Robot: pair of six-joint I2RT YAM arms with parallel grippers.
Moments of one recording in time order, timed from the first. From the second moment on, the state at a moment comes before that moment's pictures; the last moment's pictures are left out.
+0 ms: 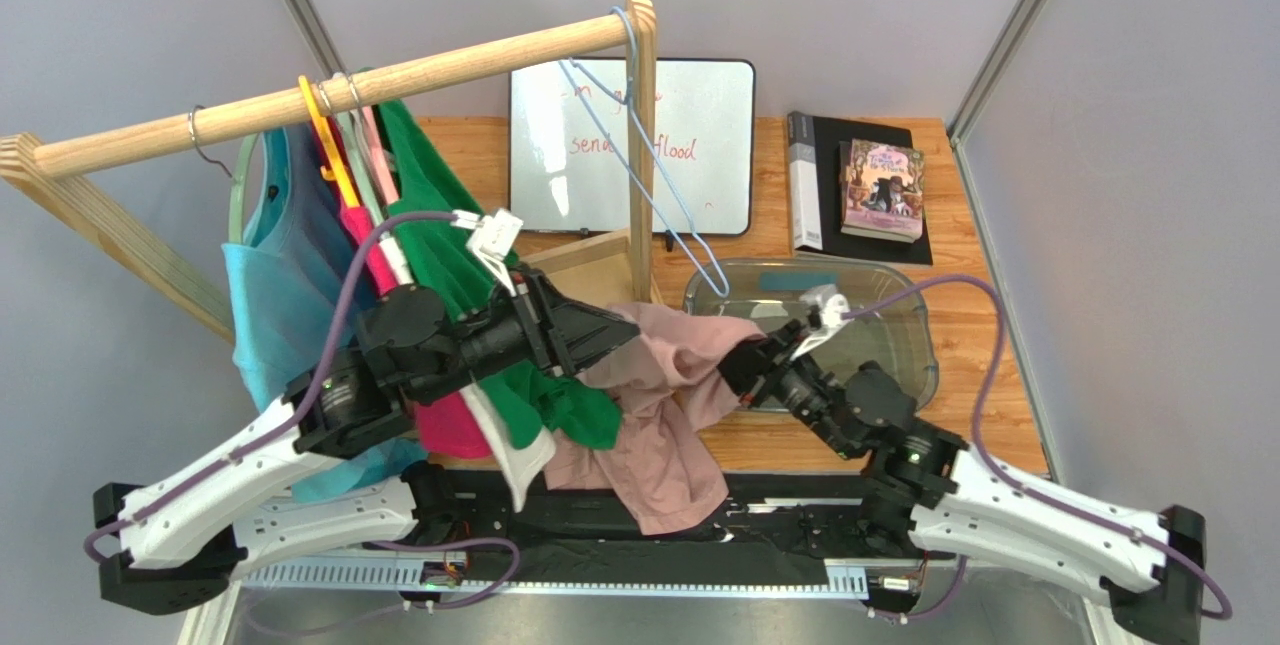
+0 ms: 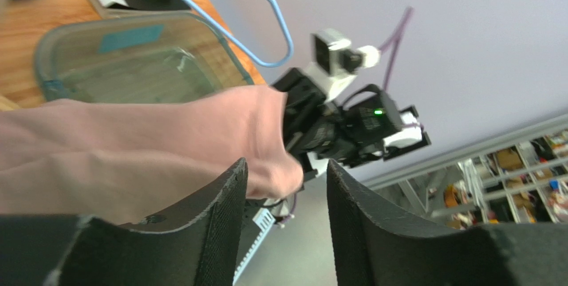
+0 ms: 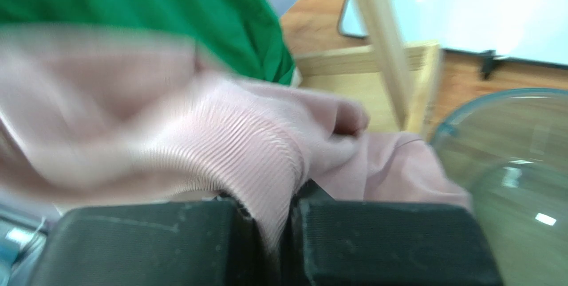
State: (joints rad) left arm -1.07 0.78 1.08 -0.33 -0.02 -0.82; right arm 1.10 0.60 0.39 0.27 0.29 0.48
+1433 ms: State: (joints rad) left arm -1.07 0.61 1.05 -0.60 -0.29 -0.74; right arm 0.37 1.17 1.96 -0.67 0.40 0.14
